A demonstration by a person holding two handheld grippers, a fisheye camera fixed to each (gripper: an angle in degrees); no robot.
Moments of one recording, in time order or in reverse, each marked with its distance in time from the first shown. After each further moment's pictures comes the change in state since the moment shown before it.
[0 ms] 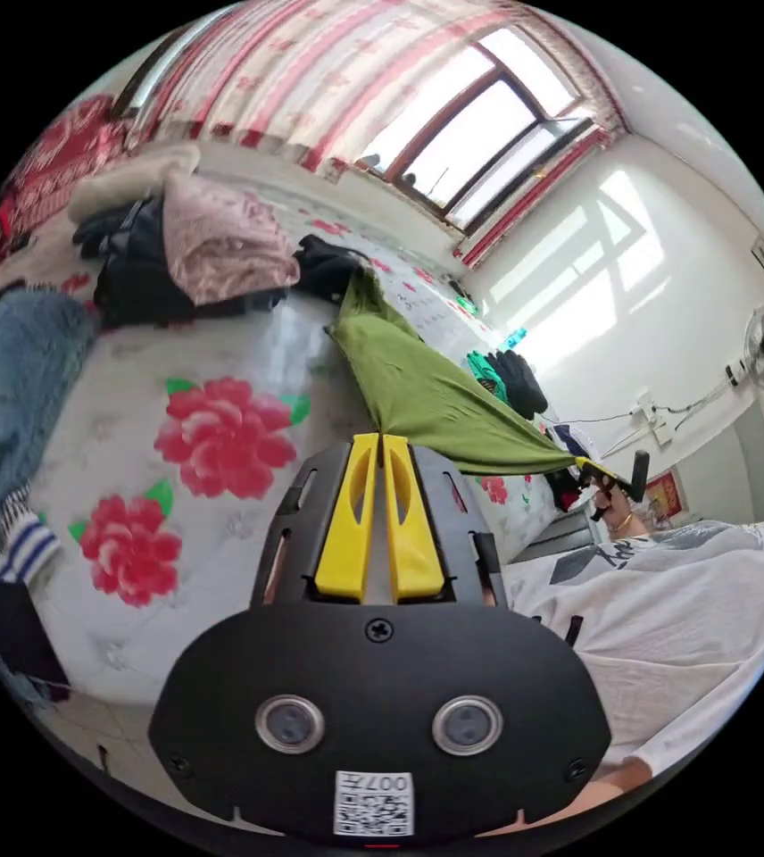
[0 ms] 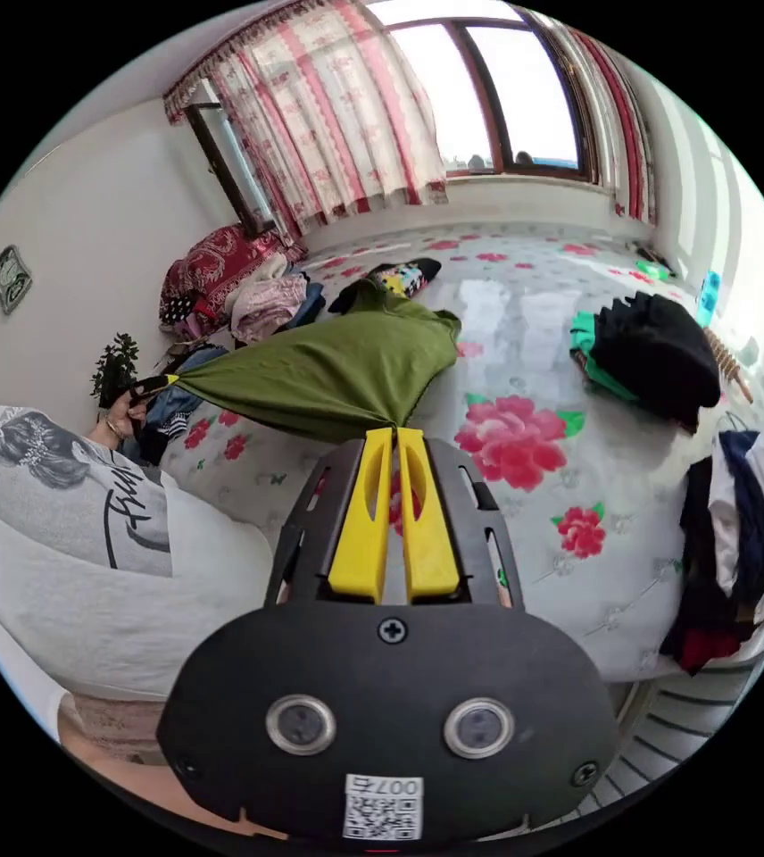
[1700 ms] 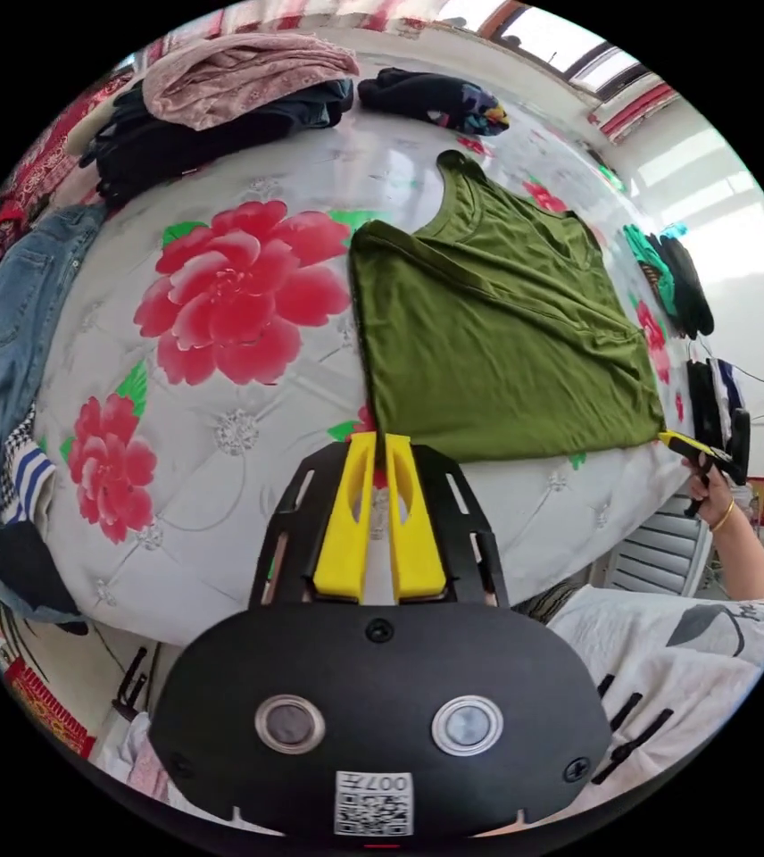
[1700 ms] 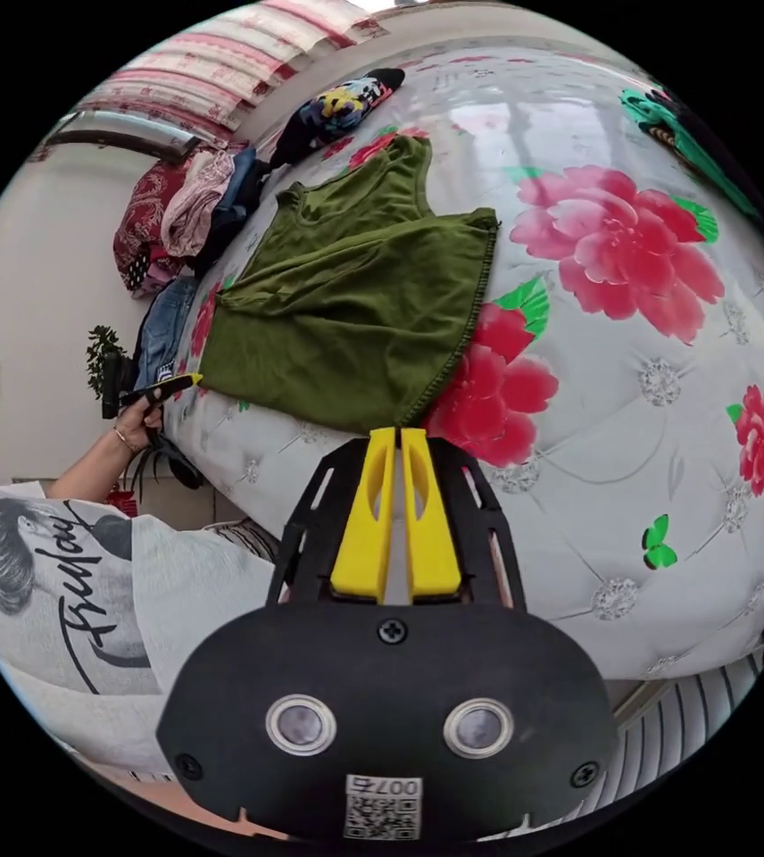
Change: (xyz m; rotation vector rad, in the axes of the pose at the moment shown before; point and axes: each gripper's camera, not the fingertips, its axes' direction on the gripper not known) left arm -0.012 -0.056 0.180 -0.453 -0.426 -0.078; right arm 0.105 0.010 0.237 -0.427 -0.159 0.196
